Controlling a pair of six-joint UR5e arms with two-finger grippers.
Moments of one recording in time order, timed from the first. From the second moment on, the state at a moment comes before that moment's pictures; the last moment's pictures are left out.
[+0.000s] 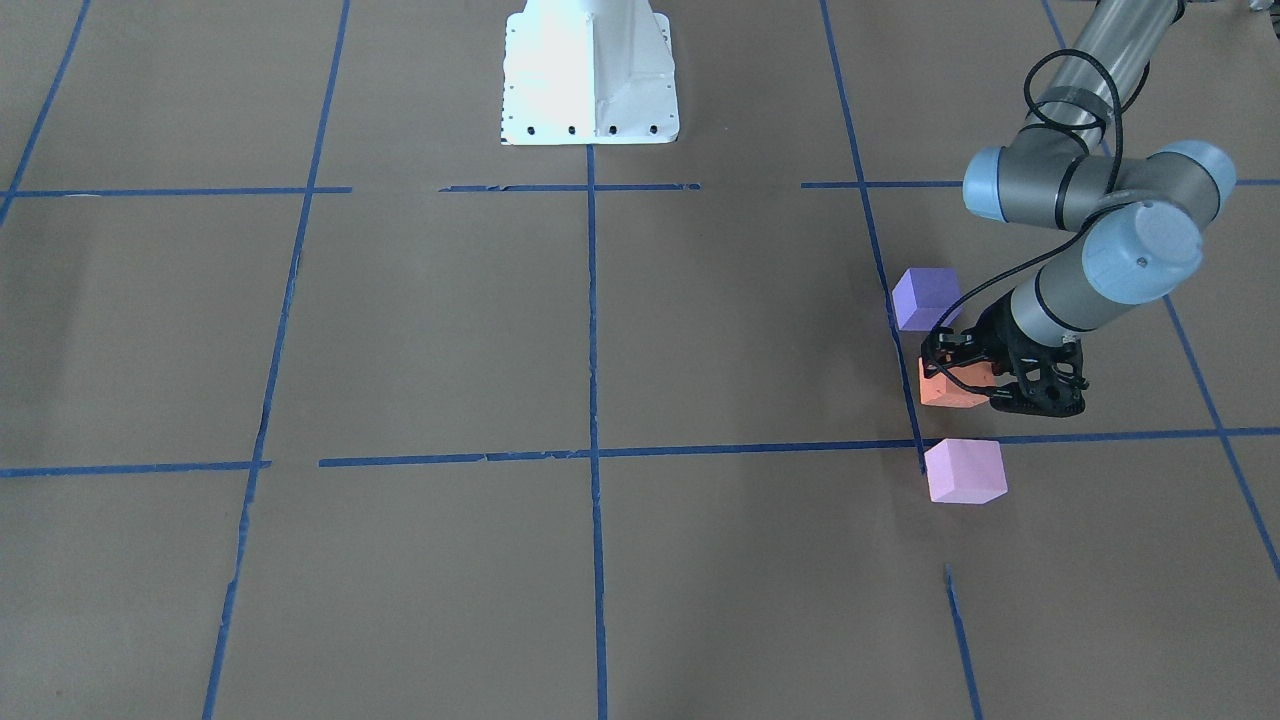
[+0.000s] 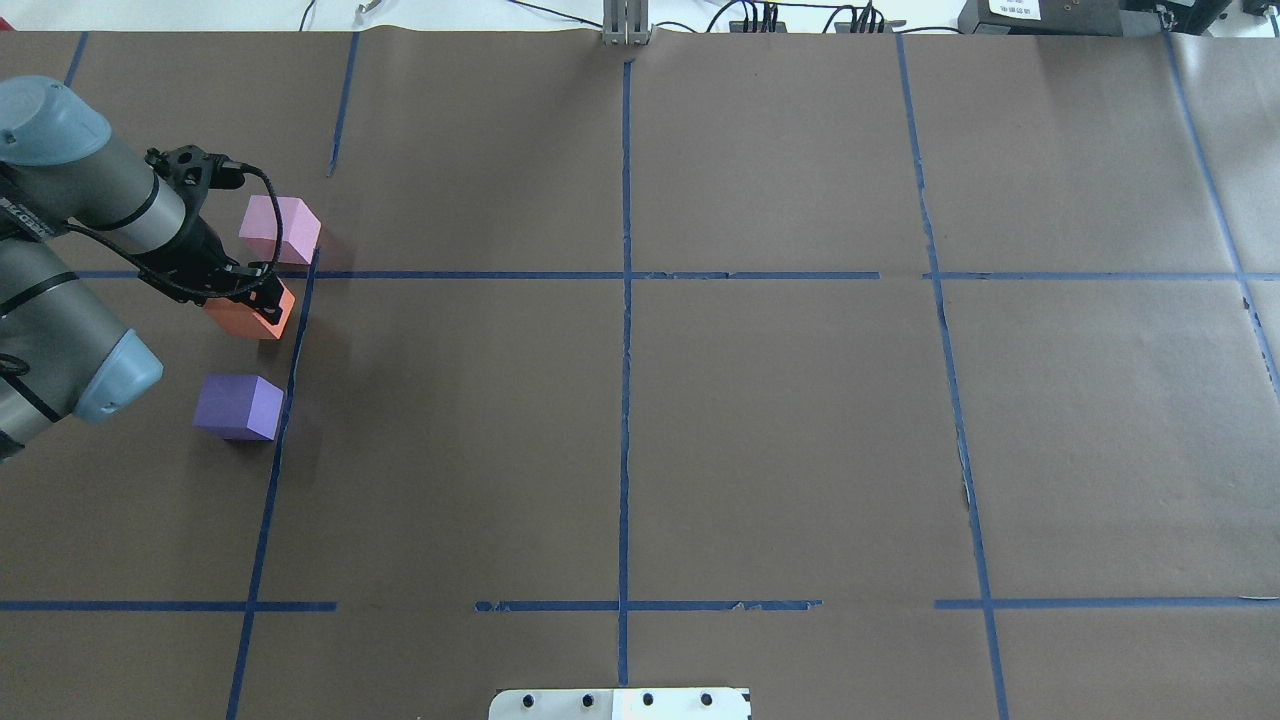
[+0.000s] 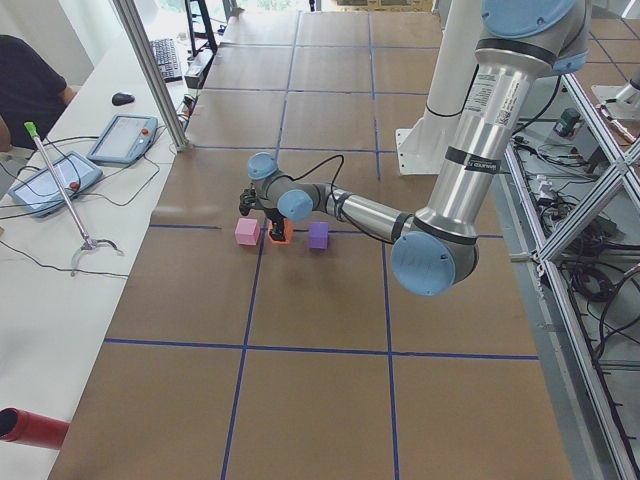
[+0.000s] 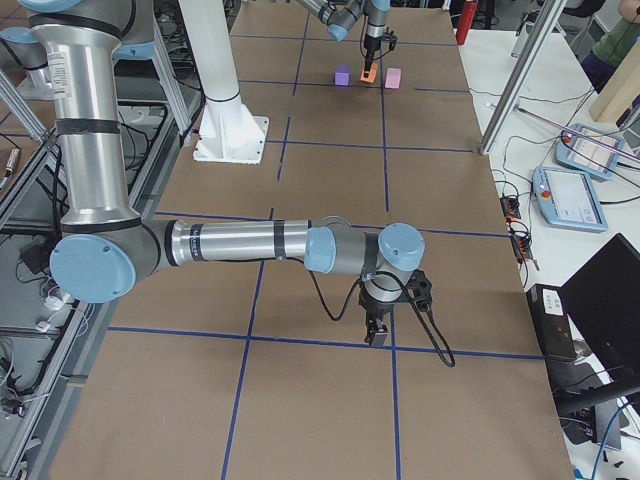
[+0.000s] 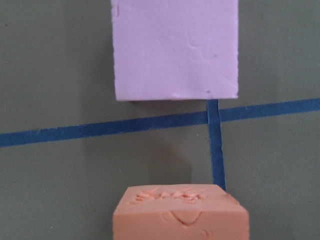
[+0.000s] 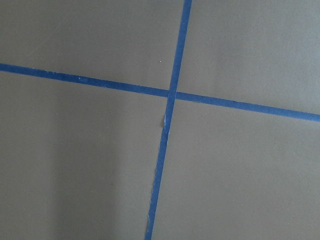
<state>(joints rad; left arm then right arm) -0.93 -1.89 -1.50 -1.88 -2.27 -0.71 1.52 -1.51 1.59 -1.72 2.29 -0.16</state>
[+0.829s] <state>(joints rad) -0.93 -1.89 -1.49 -1.92 -2.27 -0.76 1.52 -1.51 1.59 -1.72 2.29 -0.16</state>
